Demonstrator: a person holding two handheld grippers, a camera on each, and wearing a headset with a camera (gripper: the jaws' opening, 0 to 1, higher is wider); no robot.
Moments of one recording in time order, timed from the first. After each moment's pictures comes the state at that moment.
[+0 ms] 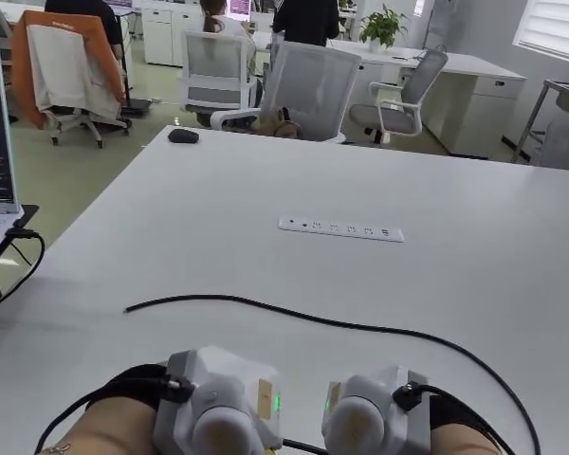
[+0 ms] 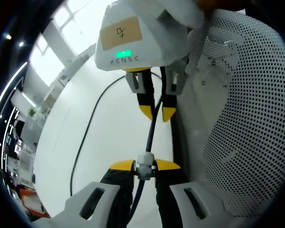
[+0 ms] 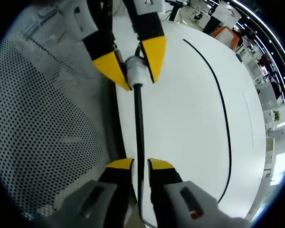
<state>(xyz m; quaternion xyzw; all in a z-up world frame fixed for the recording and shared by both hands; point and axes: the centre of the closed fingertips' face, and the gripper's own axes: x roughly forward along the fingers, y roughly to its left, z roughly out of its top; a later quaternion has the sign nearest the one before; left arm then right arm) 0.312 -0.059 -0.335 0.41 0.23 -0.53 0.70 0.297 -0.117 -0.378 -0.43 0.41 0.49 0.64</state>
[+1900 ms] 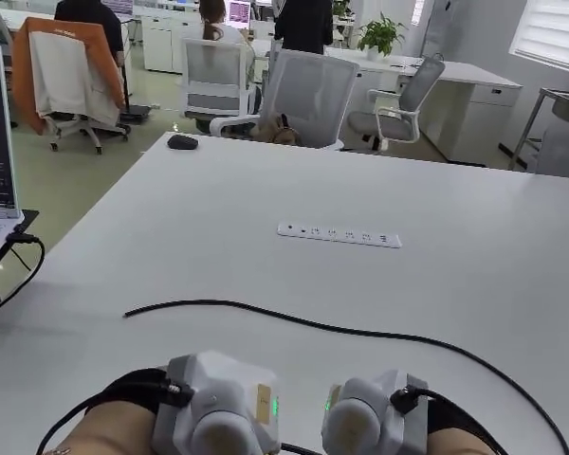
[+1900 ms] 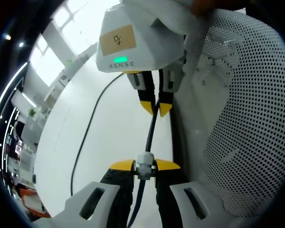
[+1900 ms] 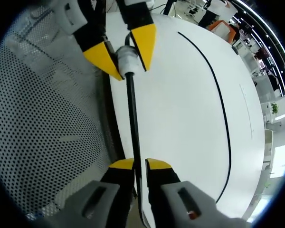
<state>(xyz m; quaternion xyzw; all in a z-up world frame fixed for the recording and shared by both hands) 0.309 -0.059 -0.334 0.41 0.23 -0.53 0.70 0.300 -0.134 -0.381 -0.43 0.43 0.46 0.64</state>
